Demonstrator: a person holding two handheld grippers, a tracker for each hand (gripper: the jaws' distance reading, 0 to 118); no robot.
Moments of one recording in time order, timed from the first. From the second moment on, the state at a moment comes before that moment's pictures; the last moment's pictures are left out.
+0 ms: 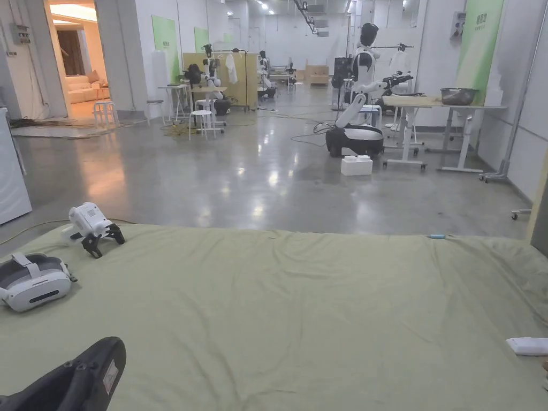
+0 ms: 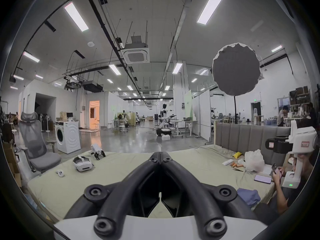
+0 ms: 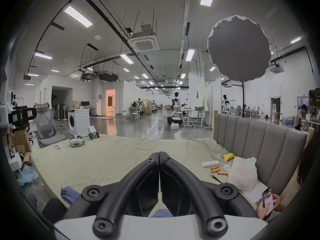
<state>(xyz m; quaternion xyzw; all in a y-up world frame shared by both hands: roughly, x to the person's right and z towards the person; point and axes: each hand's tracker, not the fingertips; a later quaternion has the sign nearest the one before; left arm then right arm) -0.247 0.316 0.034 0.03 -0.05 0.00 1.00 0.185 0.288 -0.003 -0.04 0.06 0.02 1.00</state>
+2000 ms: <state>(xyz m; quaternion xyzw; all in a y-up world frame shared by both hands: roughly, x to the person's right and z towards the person) -0.180 0.107 -0.096 -0.31 -0.18 0.16 0.92 0.235 0.191 0.010 -0.22 0.03 -0.10 0.97</state>
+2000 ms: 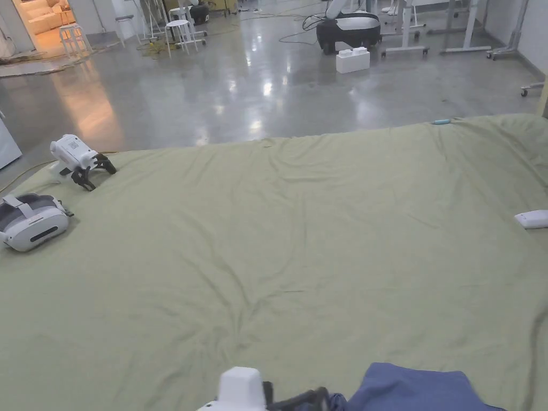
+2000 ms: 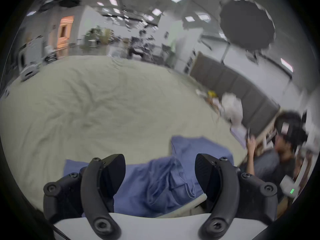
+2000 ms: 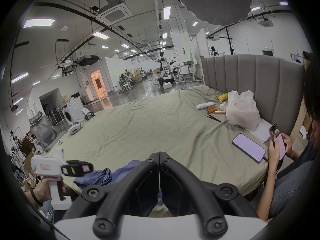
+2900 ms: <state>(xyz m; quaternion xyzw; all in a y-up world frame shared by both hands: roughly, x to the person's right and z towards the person) -0.334 0.020 -0.099 -0.37 -0.09 0.44 0.81 0.210 0.190 -0.002 -0.25 0.07 -0.09 0.96</state>
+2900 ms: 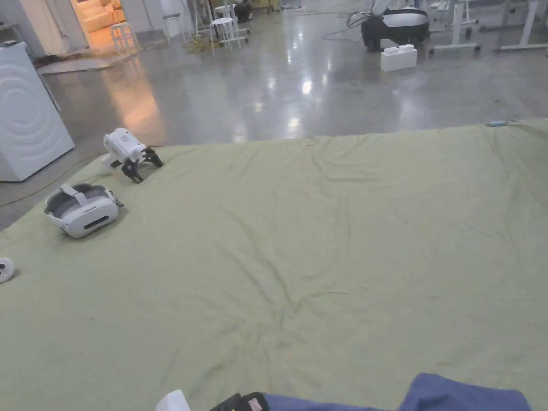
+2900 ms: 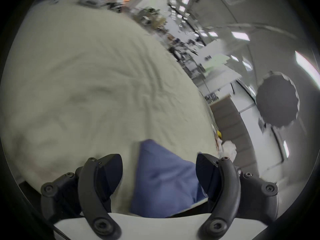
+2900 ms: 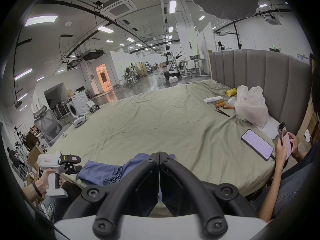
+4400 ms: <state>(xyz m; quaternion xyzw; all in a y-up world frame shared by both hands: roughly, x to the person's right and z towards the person) -0.143 0.082 -0.136 -0.38 -0.19 0.30 0.85 0.255 0.152 0.024 -0.28 0.03 -0.14 0.95</state>
